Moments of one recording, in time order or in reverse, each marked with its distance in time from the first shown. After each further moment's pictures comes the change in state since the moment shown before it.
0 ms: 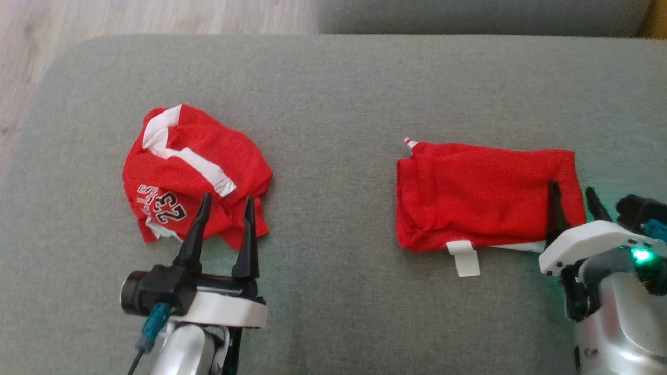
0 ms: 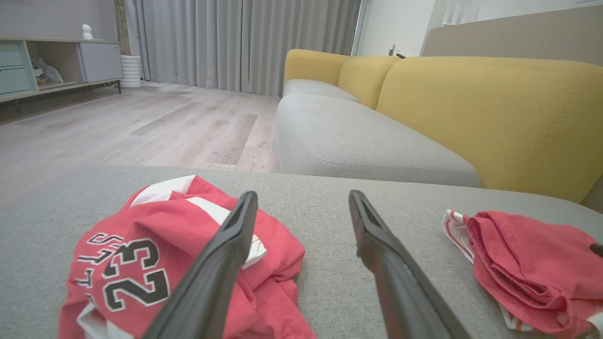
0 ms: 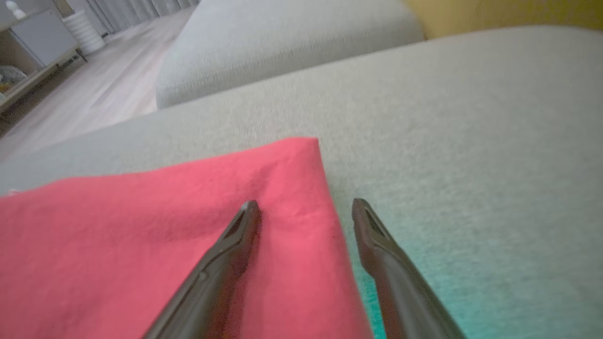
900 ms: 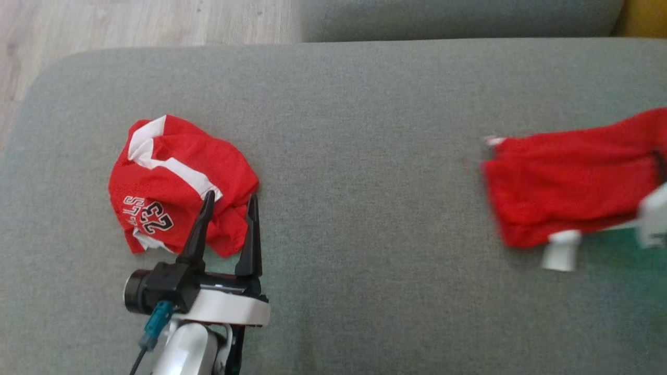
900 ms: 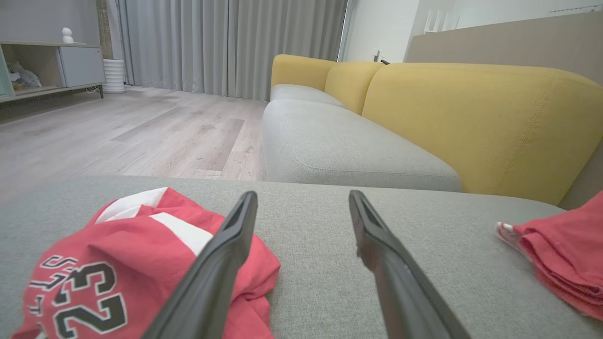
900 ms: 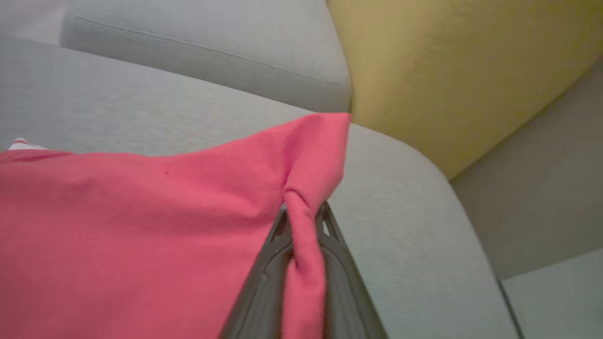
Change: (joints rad) left arm -0.018 -0.001 -0.022 0.007 -0.013 0.018 0.000; right arm -0.092 -0.353 0.153 0.033 -0.167 0.000 0.122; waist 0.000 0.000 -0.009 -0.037
